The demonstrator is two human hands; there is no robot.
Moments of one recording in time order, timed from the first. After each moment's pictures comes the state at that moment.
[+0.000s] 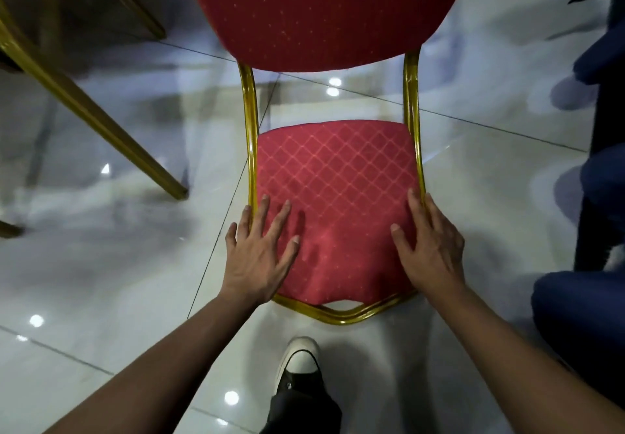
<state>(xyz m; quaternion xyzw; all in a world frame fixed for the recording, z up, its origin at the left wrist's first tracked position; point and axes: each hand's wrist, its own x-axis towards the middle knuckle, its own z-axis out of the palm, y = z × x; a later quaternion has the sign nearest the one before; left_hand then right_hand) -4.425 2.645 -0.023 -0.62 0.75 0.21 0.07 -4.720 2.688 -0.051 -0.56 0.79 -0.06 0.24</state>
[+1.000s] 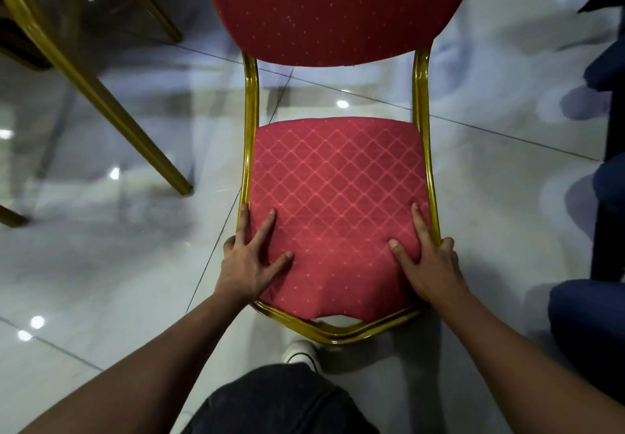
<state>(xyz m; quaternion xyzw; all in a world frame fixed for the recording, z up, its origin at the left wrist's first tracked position) -4.392 2.665 -0.078 -0.67 0.68 0.31 0.00 -4.723 2.708 -0.076 -0.47 0.80 -0.04 0.36</state>
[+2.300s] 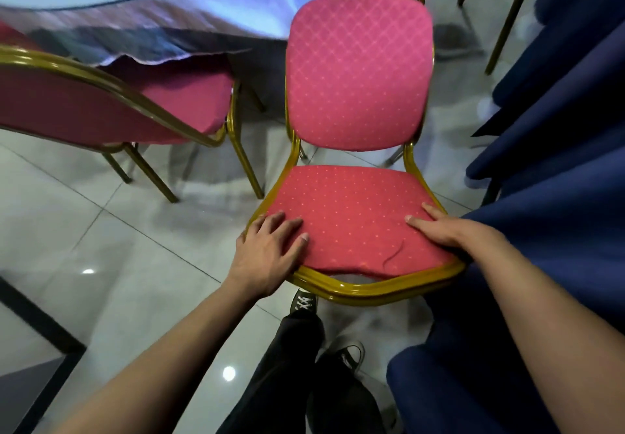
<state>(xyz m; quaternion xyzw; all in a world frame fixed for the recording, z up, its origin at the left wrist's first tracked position) -4.452 2.762 0.528 -0.68 0.67 0.29 0.03 -4.791 2.683 0.483 -0.42 0.73 0.15 0.52</state>
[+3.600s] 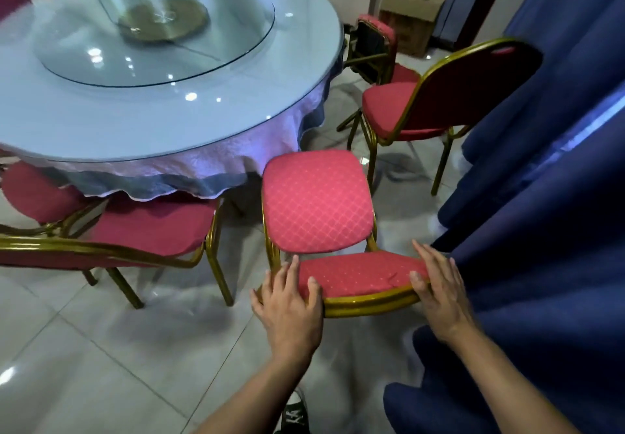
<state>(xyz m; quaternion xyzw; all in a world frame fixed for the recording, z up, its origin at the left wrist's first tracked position) -4.588 2.616 0.638 -0.80 0.54 0.19 -0.19 -4.854 2.590 0.628 -0.66 0.68 -0.18 0.24</state>
